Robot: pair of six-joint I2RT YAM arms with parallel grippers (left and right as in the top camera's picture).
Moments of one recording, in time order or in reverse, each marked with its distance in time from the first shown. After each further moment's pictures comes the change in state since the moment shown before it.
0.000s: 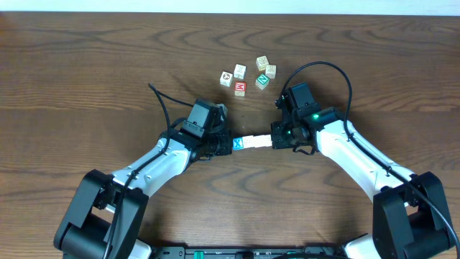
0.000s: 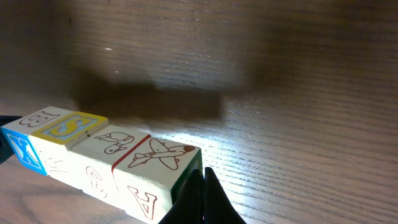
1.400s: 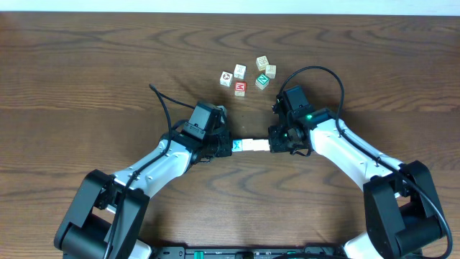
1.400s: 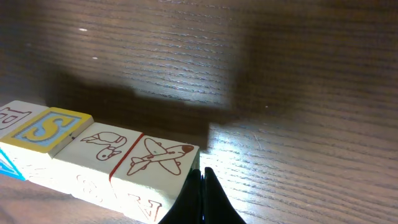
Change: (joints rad) left arm -0.011 0.000 -0.014 0.005 -0.036 0.000; right arm 0.012 0.061 -0.011 0.014 0.001 0.006
